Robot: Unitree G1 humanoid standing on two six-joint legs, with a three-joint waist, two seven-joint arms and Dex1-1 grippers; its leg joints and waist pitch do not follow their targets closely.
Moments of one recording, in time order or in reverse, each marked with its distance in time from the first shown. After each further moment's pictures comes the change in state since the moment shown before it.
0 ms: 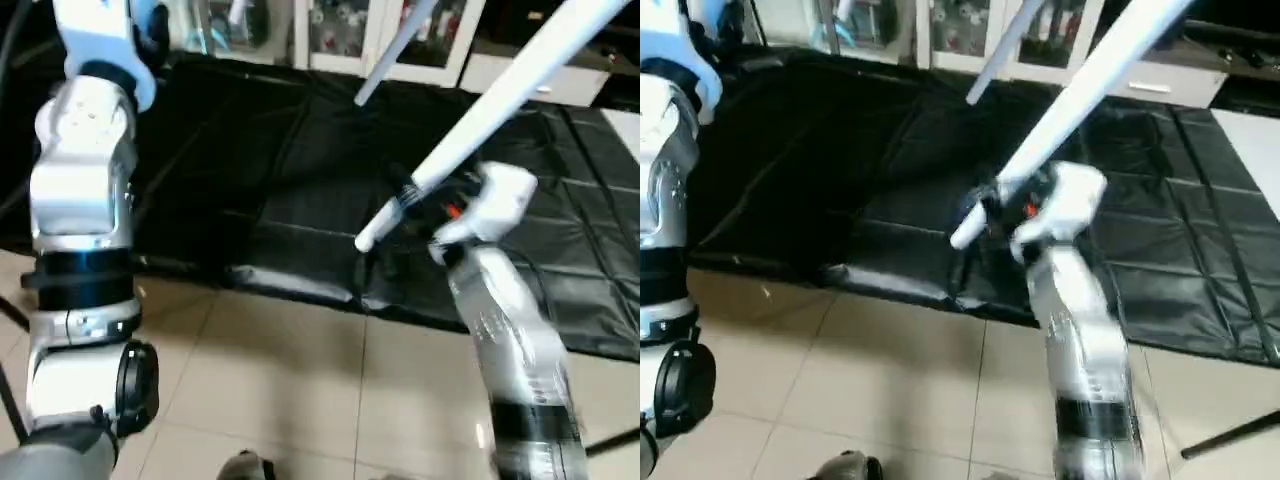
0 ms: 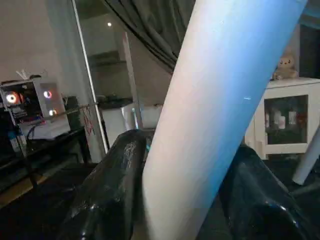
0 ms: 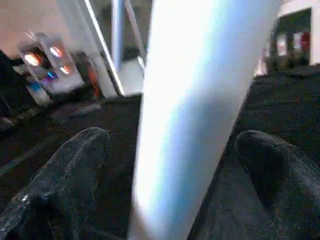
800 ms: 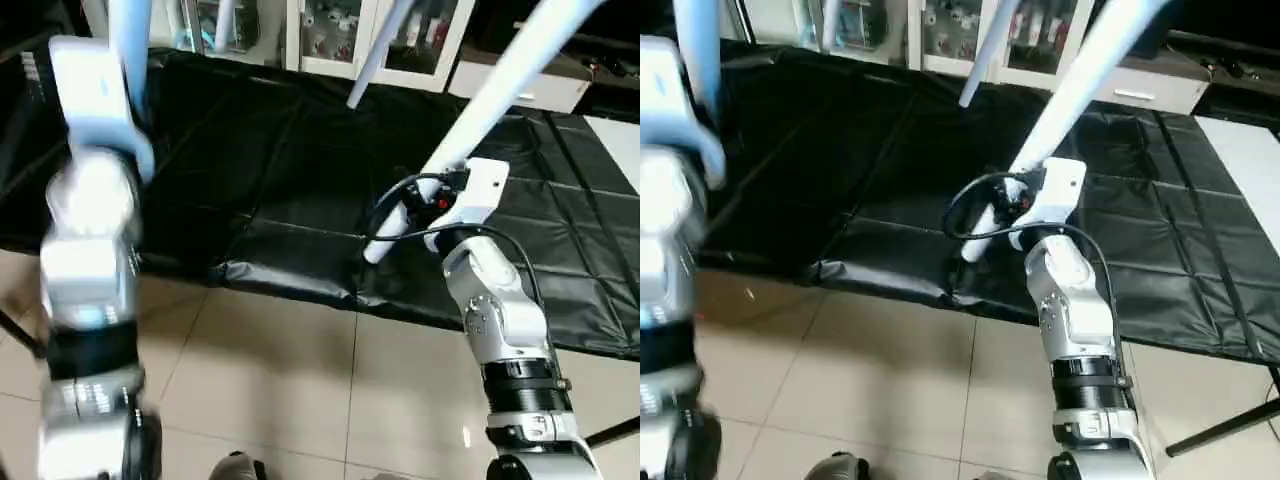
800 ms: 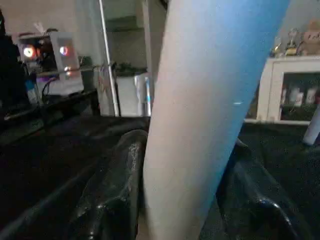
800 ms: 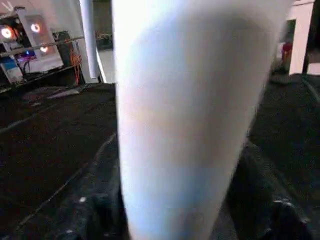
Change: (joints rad) left arm 0.347 -0.097 0.018 -0.127 0.004 -0.097 0.096; right arm -0.039 -0.018 0.009 0.159 -0.072 -0.110 0.040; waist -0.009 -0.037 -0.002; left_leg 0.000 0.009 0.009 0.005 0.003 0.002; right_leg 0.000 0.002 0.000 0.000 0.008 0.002
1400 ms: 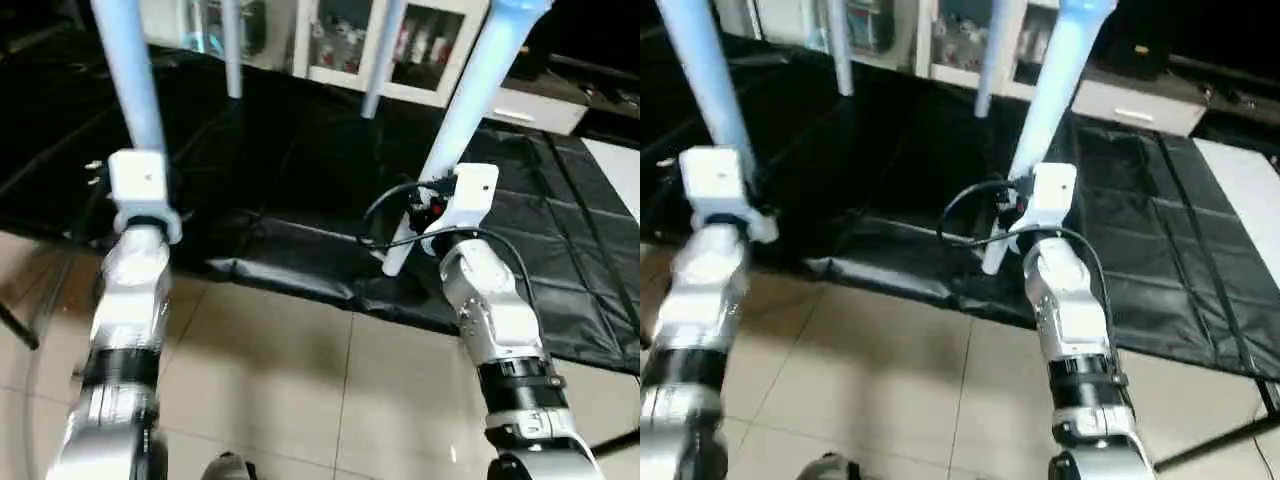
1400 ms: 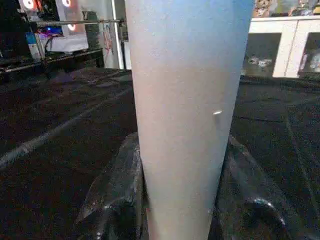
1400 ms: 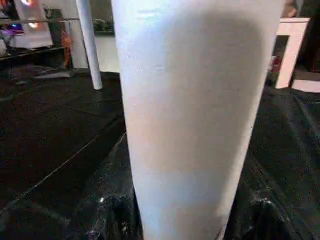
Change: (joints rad) left arm -0.095 0.012 -0.034 0.585 0.022 -0.351 0.051; right arm -0.011 0.010 0.019 0.054 -0.097 -0.039 -0.063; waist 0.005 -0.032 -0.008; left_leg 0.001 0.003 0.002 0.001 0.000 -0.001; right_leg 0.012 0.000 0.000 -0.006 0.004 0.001
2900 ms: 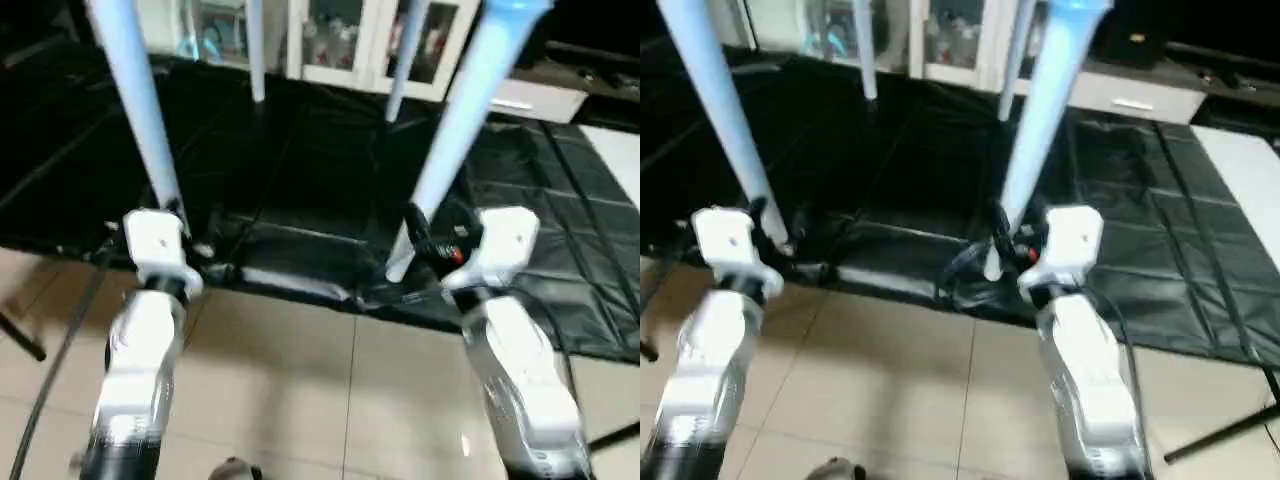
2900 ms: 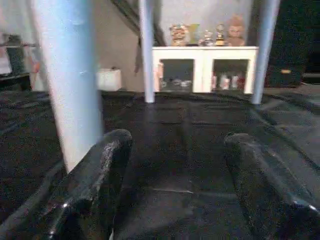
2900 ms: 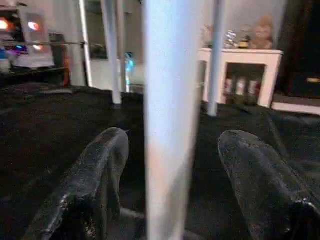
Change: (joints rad) left arm 0.501 -0.075 -0.134 -0.568 -0.156 -0.047 -0.153; right arm 0.465 -0.019 0.094 -0.614 -0.030 0.066 0.018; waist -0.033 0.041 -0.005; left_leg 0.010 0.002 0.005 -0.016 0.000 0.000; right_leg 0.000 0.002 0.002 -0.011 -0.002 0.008
